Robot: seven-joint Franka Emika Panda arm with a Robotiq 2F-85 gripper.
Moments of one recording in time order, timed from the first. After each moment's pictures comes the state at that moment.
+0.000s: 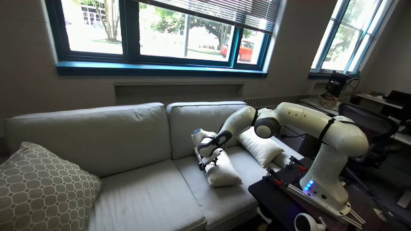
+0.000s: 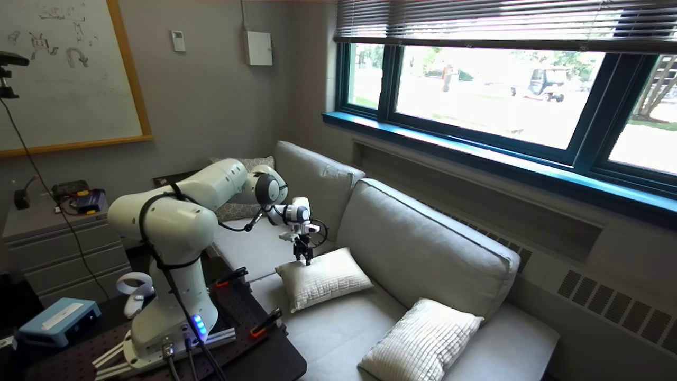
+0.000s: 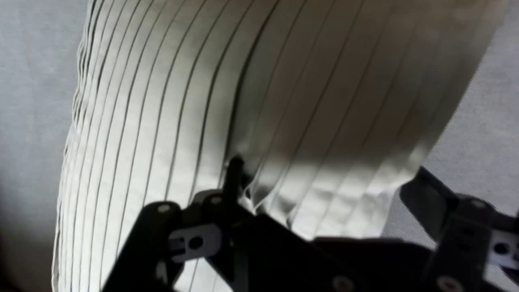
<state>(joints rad) 0.56 1.48 -0.14 -1.02 -0.11 2.12 0.64</state>
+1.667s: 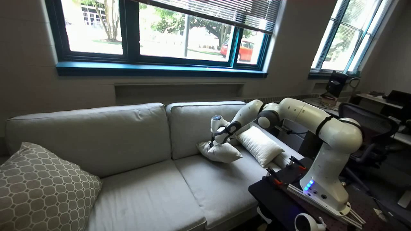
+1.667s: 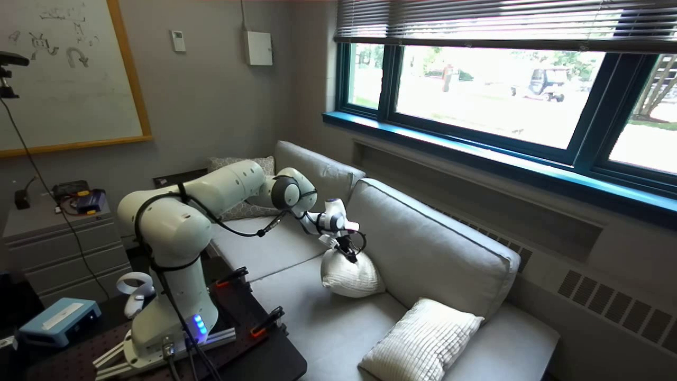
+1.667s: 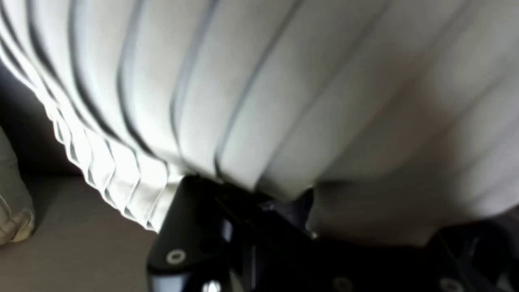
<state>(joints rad) 0.29 1.45 -0.20 -1.05 -0.20 2.58 0.60</state>
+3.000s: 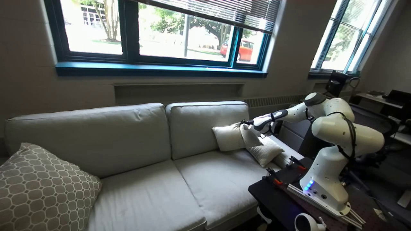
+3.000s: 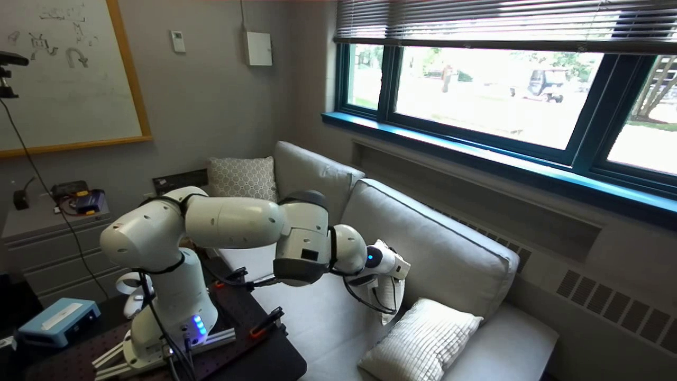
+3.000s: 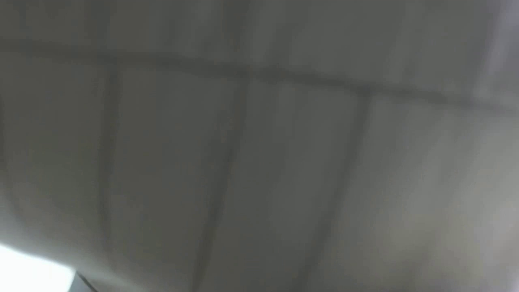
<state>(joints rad) -1.00 1.37 0.70 -1.68 -0.47 3.46 0.14</state>
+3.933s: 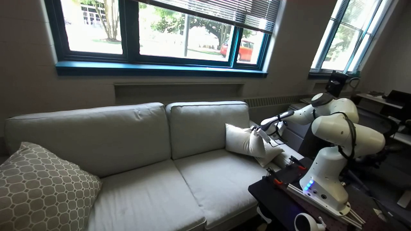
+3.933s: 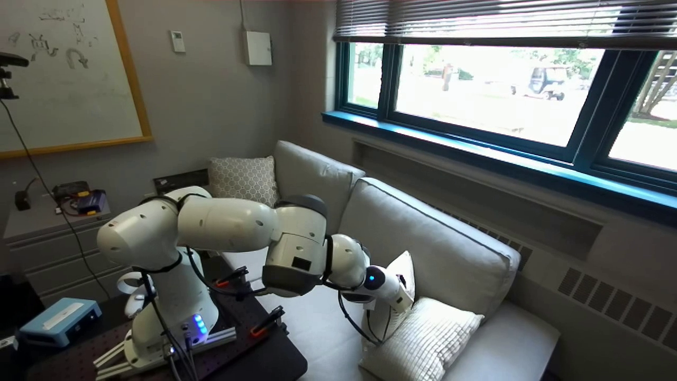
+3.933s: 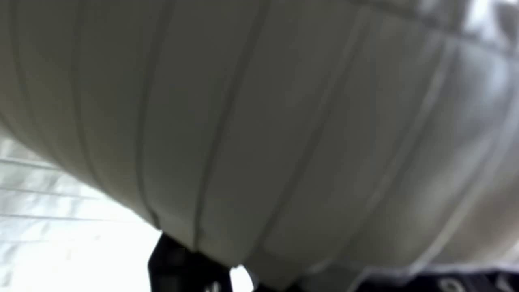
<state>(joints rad) -1.11 1.35 0.65 -1.77 -0.18 3.45 0.10</state>
